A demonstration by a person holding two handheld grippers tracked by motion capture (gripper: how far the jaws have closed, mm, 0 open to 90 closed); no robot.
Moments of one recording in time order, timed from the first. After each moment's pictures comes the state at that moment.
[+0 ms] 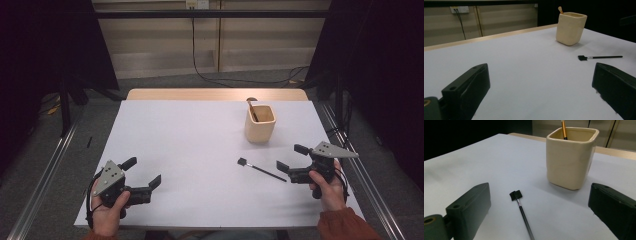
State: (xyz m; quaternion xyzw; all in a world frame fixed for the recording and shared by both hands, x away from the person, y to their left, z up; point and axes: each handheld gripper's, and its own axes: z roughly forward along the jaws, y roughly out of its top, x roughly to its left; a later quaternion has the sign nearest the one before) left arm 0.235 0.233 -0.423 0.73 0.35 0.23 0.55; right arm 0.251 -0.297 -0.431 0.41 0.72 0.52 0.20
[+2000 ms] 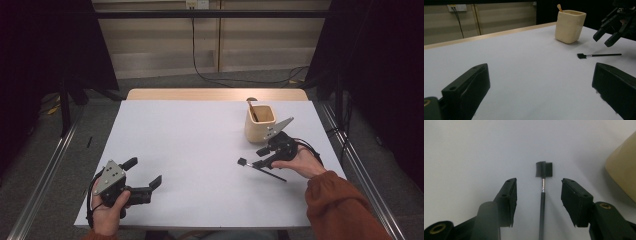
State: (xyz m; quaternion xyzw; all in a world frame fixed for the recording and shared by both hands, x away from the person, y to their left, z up) left arm 0.237 0.233 -0.424 0.73 0.35 0.22 0.55; right arm 0.340 -0.233 -0.427 0.25 0.92 0.31 0.02
